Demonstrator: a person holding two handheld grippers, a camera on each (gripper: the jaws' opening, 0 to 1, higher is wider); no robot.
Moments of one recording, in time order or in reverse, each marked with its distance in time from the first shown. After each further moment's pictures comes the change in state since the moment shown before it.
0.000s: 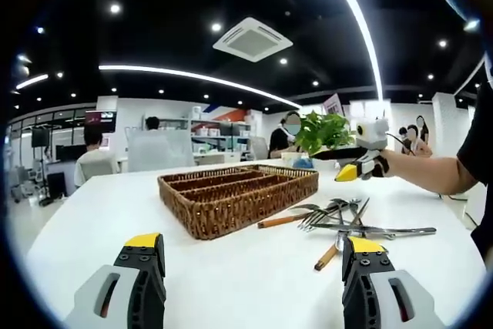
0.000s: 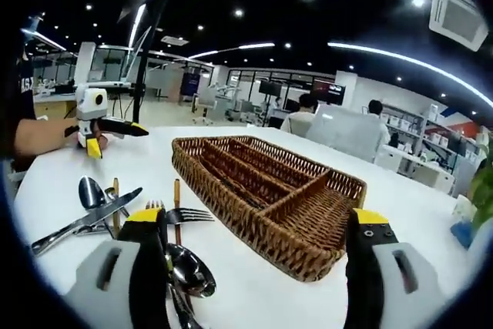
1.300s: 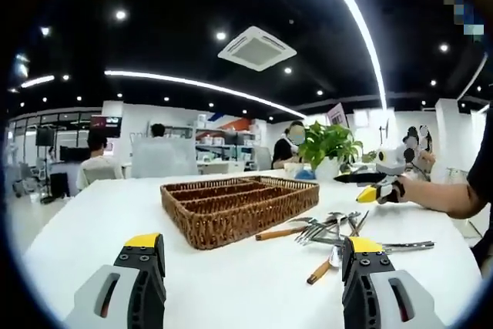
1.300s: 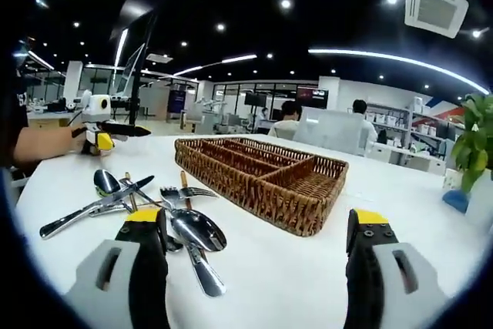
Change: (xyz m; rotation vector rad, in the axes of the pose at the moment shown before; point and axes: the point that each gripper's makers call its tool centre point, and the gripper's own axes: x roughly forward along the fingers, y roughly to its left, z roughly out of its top) left arm -0.001 -0.015 0.021 -0.111 -0.076 0.005; right arm -0.045 -0.001 -0.029 0.083 -0.069 -0.066
